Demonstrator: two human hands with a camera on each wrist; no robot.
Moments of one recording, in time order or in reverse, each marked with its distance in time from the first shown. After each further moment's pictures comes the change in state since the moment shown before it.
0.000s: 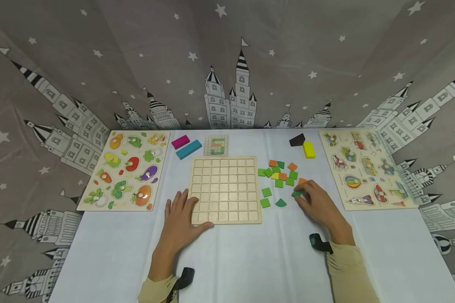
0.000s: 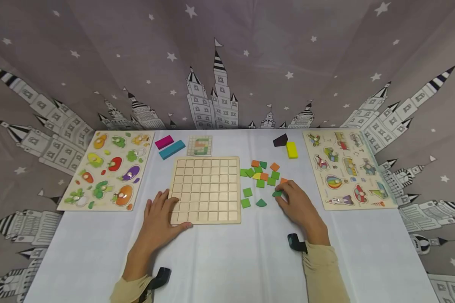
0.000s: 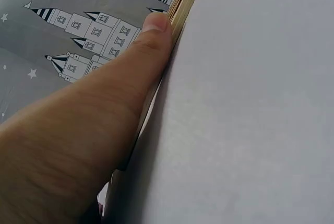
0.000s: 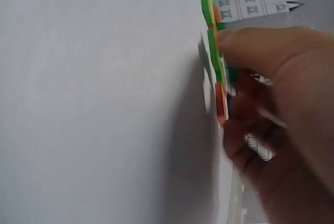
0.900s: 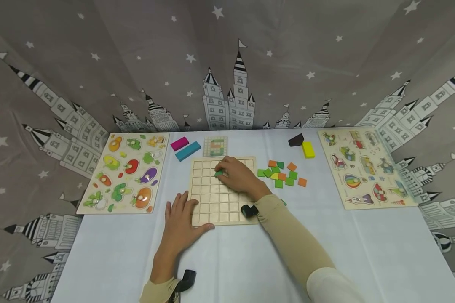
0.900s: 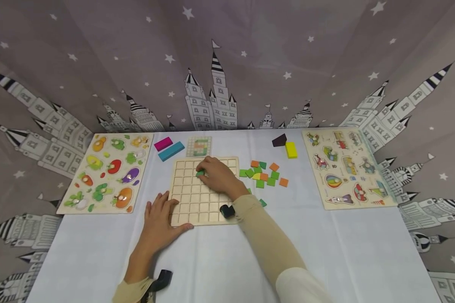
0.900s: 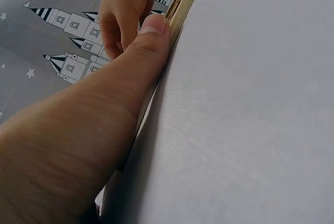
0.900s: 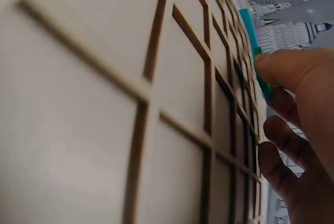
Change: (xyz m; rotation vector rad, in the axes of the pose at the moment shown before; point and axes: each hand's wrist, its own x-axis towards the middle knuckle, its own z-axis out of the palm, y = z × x) left_hand 0.000 0.002 0.003 -0.017 0.034 0.010; right_hand 0.141 -0.153 0.080 0.032 -0.184 -0.392
